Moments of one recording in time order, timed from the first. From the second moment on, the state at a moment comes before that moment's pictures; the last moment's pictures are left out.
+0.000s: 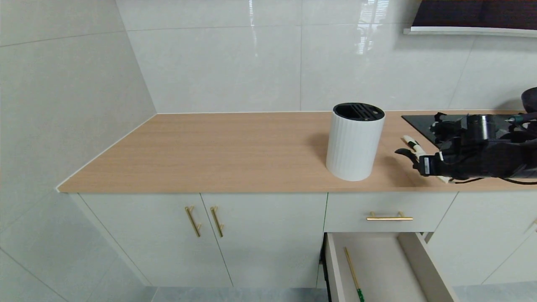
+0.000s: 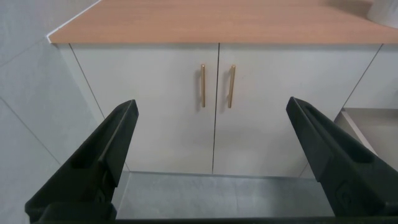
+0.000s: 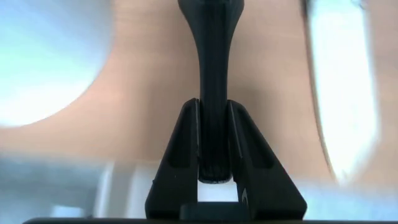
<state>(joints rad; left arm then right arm) 0.00 0.00 0.00 0.00 0.03 0.00 -0.06 2.06 -1.30 -0.18 0.13 -0.02</state>
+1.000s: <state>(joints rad) 0.00 0.00 0.00 0.00 0.03 0.00 0.06 1.62 -0.65 -0.24 -0.09 0.14</state>
